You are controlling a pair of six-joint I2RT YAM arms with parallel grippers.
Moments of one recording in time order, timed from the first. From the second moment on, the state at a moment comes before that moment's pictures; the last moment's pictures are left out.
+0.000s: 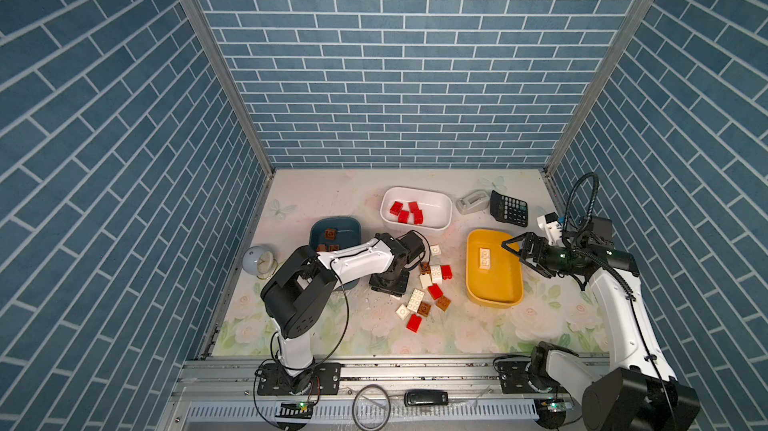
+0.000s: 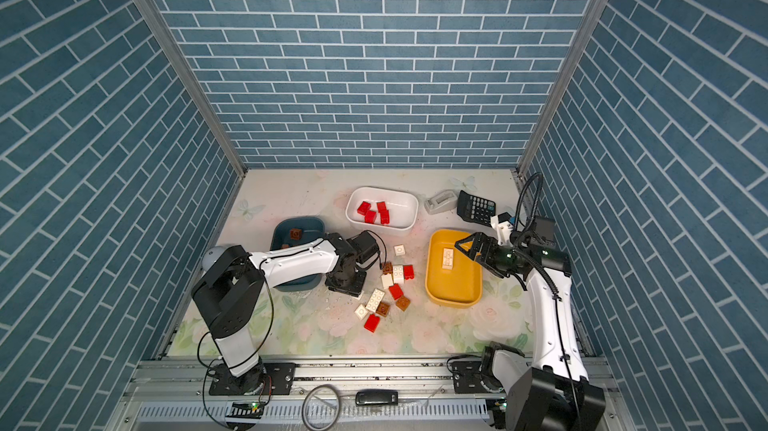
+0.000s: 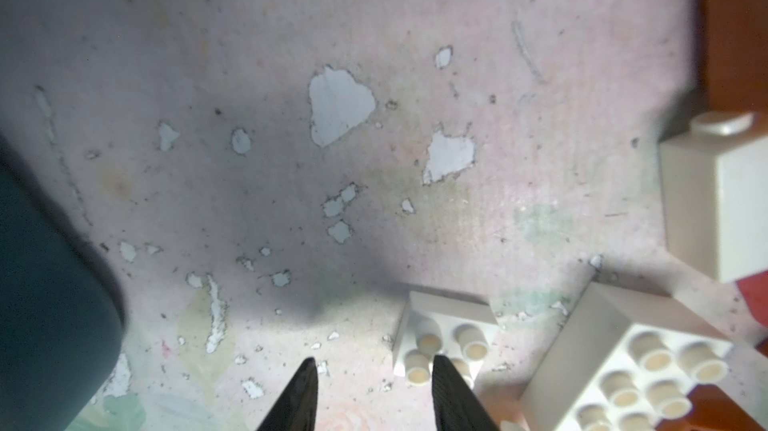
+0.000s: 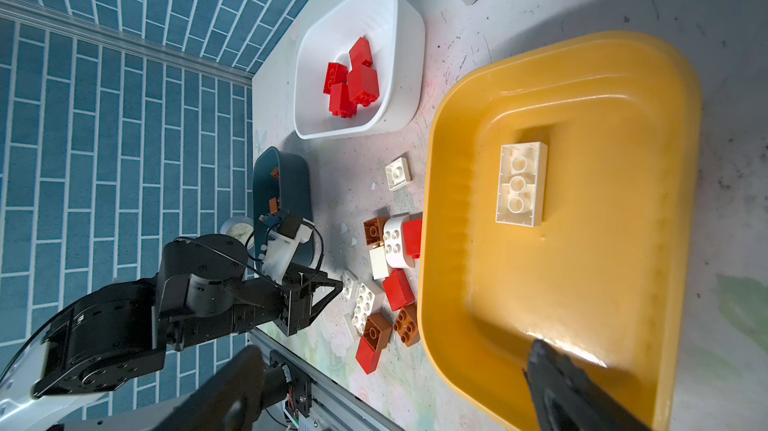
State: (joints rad) left arm -0.83 1.81 1.19 -0.92 -0.04 -0.58; right arm -0.21 1.05 0.92 -0.95 -0.84 0.19
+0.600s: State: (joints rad) left arm -0.82 1.84 1.21 -0.87 0.03 -0.56; right arm -0.21 1.05 0.92 -0.95 -0.84 0.19
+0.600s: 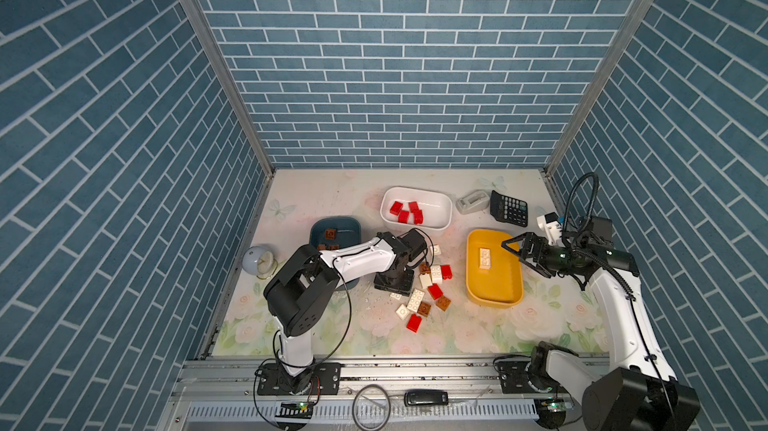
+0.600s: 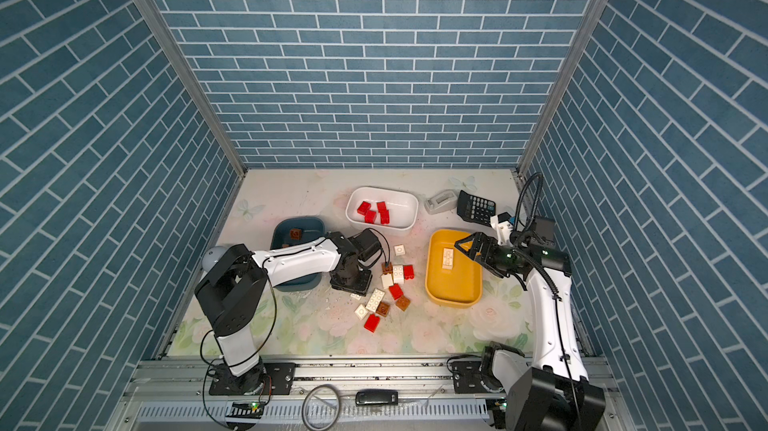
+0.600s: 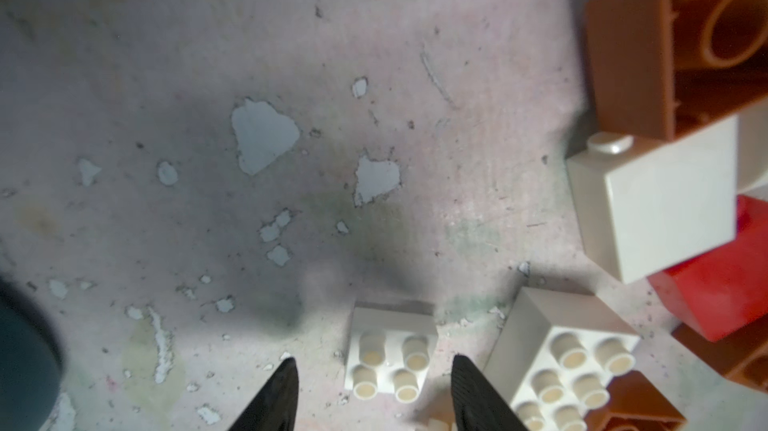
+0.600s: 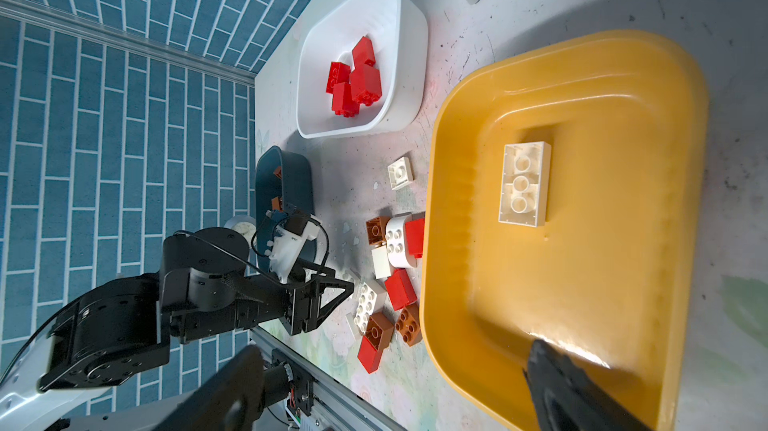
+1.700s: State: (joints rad) left arm -0.84 1.98 1.75 -0.88 0.14 -0.55; right arm -0.21 1.05 0.91 -0.91 -0.85 0.19
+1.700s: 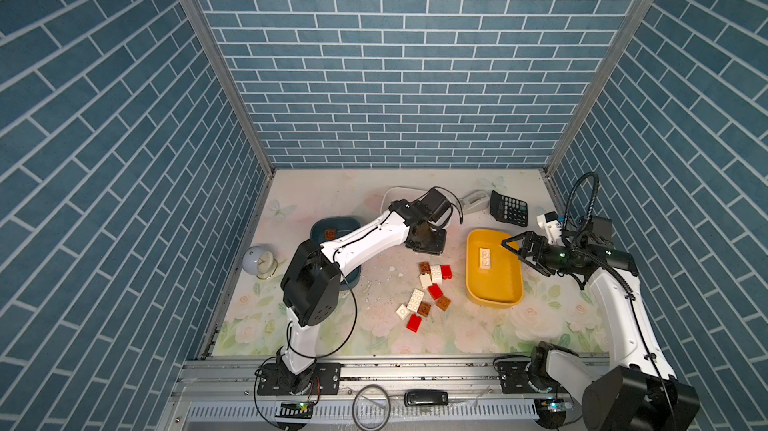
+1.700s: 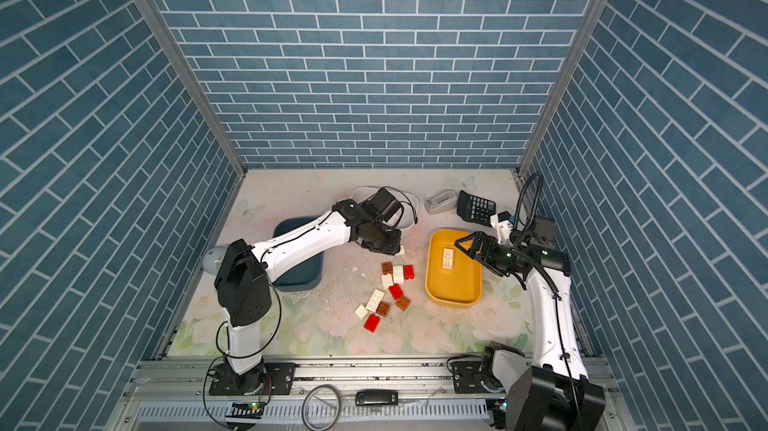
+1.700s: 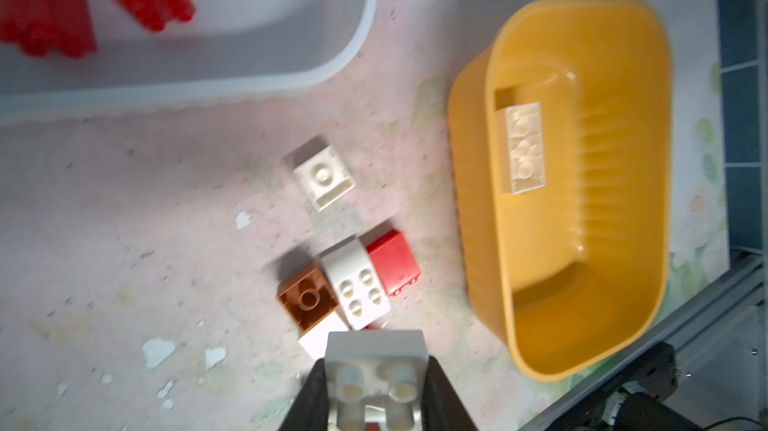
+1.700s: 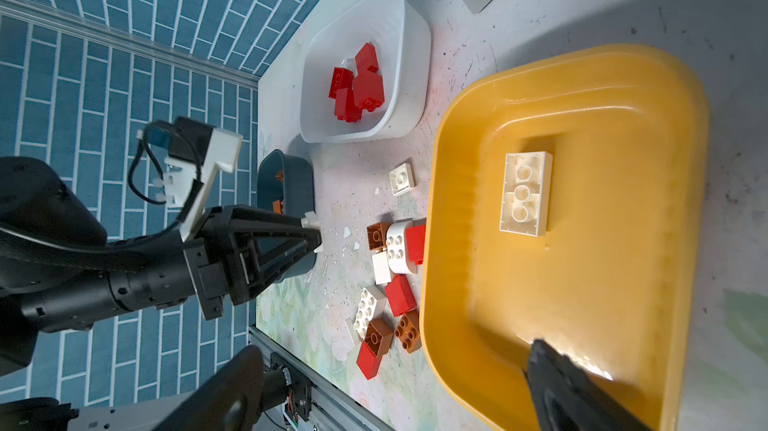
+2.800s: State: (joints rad) left arm -0.96 2.11 1.88 -0.84 0.15 -0.58; right arm -0.21 1.05 0.90 -0.89 -0.85 0.19
